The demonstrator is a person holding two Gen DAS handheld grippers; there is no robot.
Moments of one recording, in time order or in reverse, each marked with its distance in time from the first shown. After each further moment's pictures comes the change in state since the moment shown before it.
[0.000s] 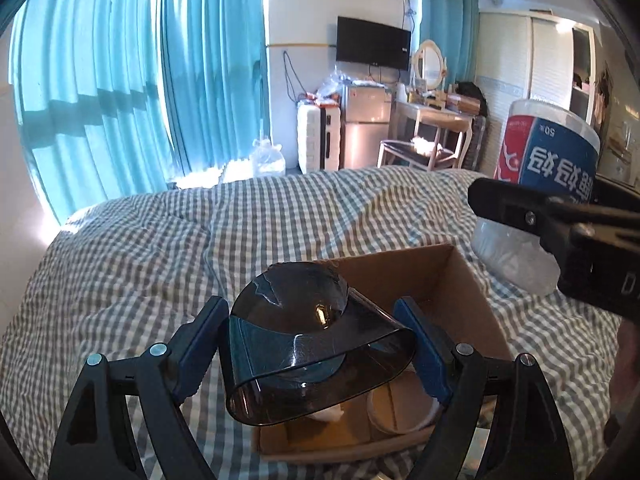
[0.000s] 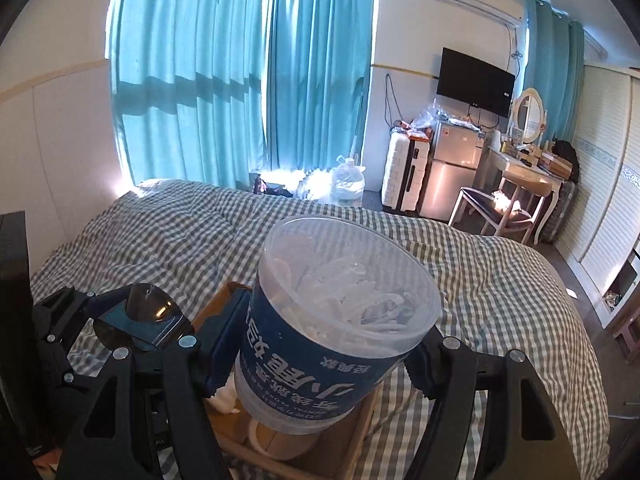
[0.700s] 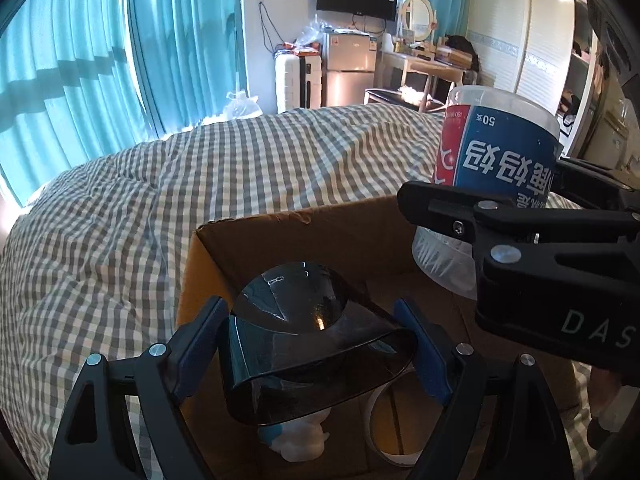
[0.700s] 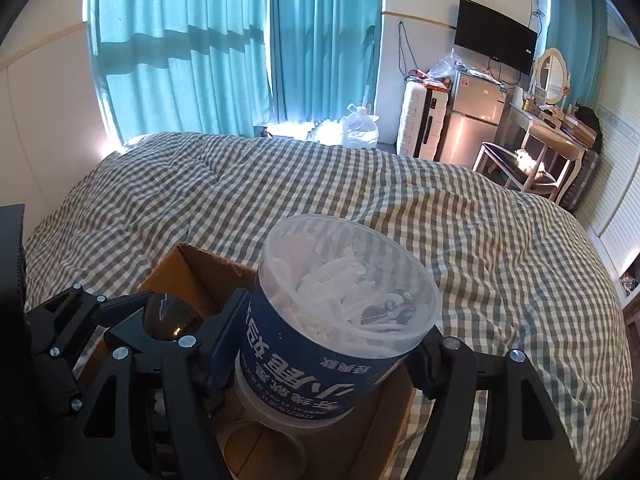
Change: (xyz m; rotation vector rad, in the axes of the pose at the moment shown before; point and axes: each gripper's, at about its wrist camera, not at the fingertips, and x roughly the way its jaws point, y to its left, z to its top) left arm 0.096 -0.028 -0.017 0.033 0.162 -0.052; right arm 0.117 -0.021 -0.035 0.005 0.169 0.059
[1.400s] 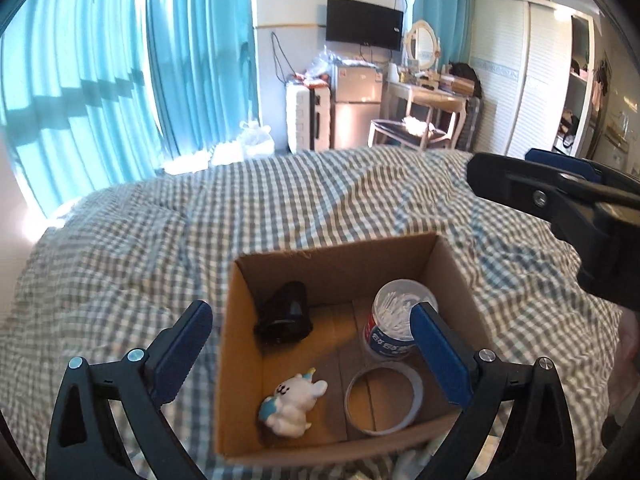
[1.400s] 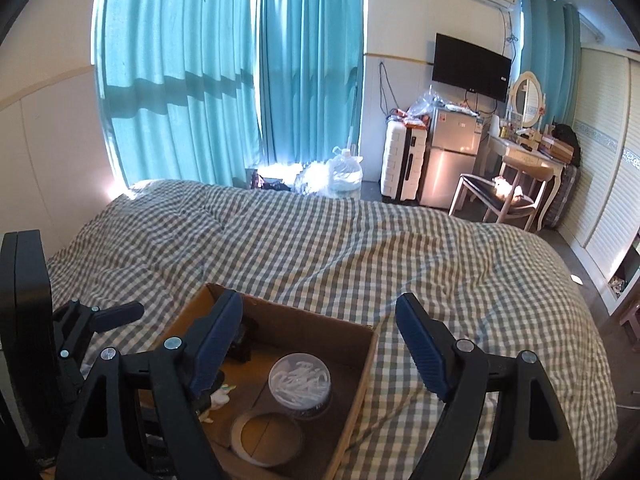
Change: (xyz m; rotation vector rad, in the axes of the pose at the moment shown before) left arm -0.102 -0.013 0.003 -0.017 -0.112 0.049; right arm -0.116 -0.004 0.009 0.033 -0.158 -0.041
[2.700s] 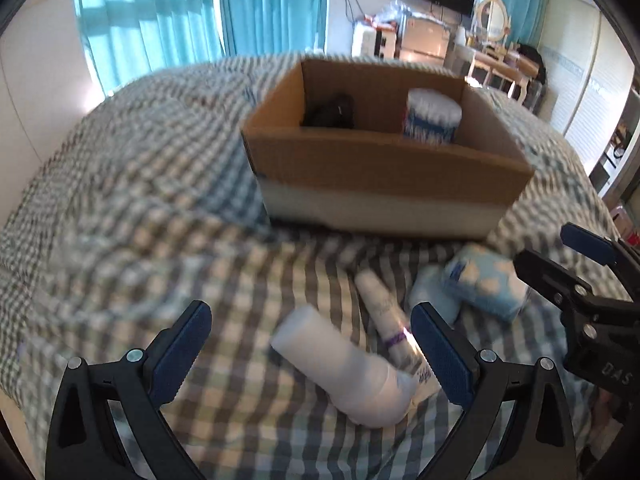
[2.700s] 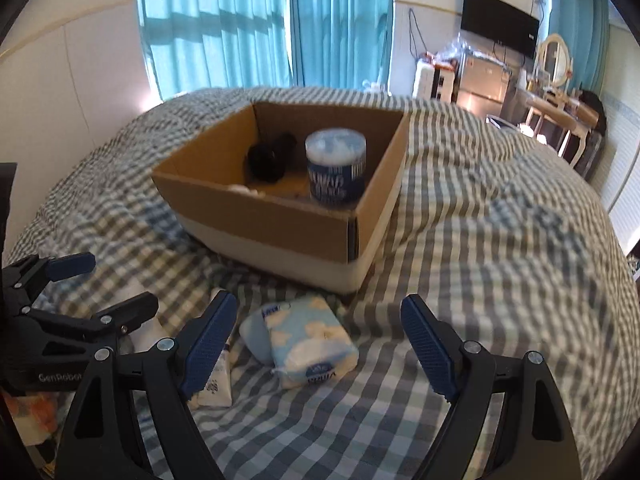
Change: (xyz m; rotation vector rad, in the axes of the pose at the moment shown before) left arm -0.024 -0.014 -0.176 -0.208 0.232 0.140; right arm -0.034 0.012 -0.197 -0.046 0.212 0.097
